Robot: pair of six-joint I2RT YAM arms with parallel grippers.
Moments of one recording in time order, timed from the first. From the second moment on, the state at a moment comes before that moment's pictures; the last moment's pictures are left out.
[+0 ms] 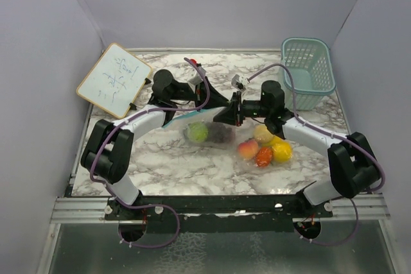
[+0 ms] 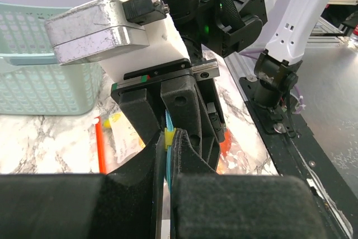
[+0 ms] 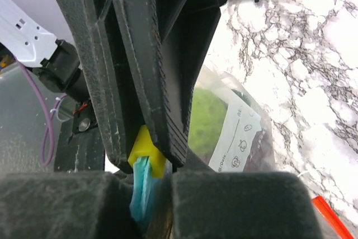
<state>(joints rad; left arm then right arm) -0.45 1.65 1.02 0.94 1.24 -0.37 0.50 1.49 0.85 0.44 -0.97 0.20</state>
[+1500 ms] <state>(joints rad) -0.41 1.60 0.99 0.77 1.19 -0.25 0.32 1.37 0.66 0.77 -0.91 0.44</state>
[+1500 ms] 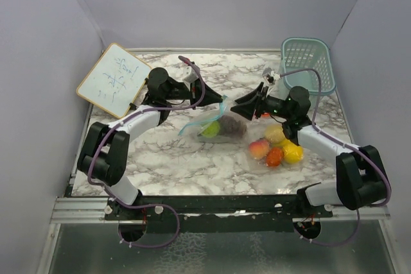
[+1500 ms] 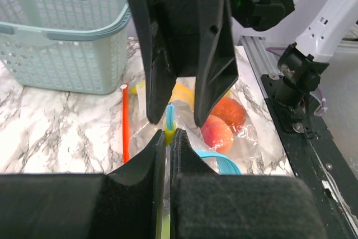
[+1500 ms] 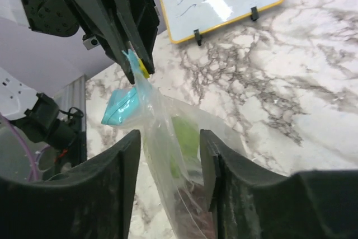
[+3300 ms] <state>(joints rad) -0.47 1.32 0.71 0.59 0.43 -0.18 0.33 1.02 0.93 -0.08 -0.11 0.47</state>
